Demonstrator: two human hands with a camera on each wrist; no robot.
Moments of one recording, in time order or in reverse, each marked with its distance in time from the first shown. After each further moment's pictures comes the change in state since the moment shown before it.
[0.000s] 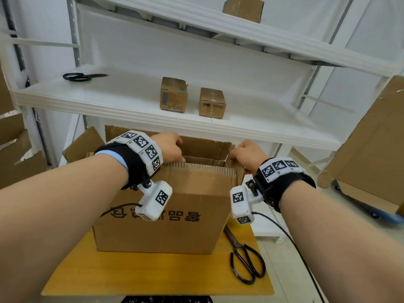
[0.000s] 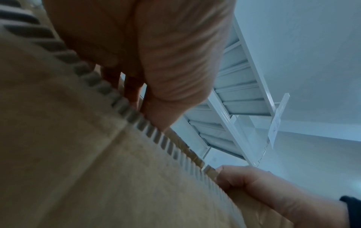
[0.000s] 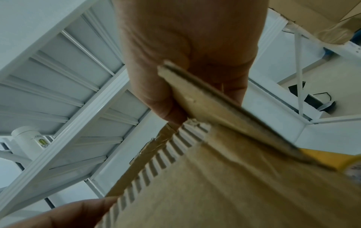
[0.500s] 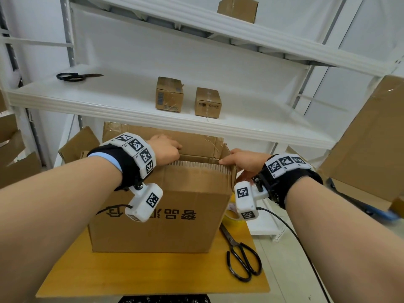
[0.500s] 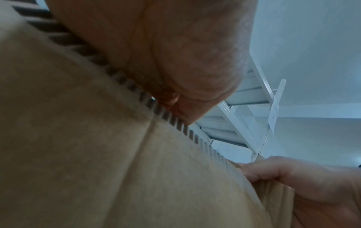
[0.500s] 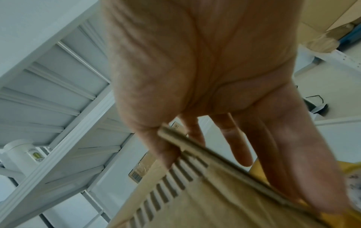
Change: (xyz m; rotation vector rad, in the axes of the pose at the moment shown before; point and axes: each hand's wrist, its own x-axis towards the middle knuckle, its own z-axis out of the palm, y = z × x) left_hand 0.000 0.003 0.003 0.207 -0.114 0.086; right_hand -0.013 -0.003 -0.011 -0.128 -0.391 0.063
